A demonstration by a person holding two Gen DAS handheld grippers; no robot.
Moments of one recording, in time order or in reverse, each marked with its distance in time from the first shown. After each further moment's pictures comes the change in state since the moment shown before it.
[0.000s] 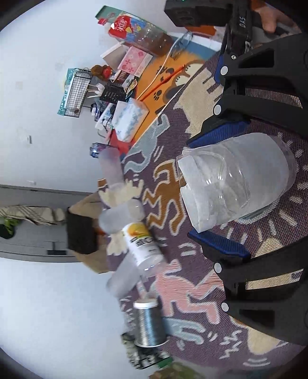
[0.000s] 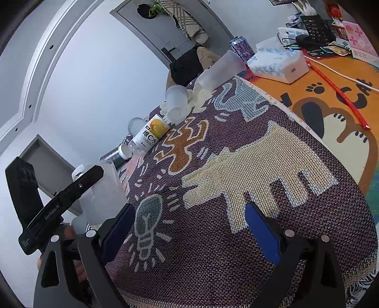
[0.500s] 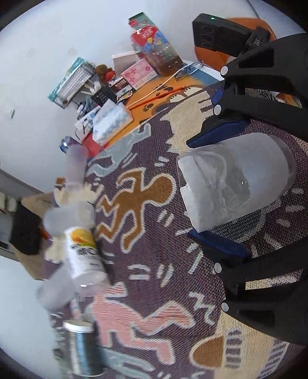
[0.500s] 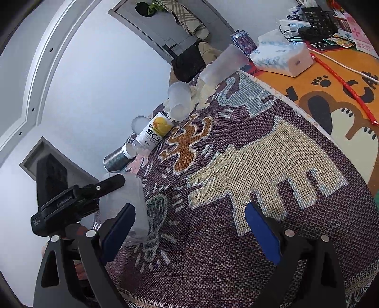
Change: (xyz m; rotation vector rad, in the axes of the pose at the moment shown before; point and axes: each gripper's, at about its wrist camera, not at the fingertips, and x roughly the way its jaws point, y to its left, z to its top) left arm 0.045 0.035 -0.006 -0.249 0.272 -0.197; right arm 0.008 -0.002 0.005 0.025 0.029 0.045
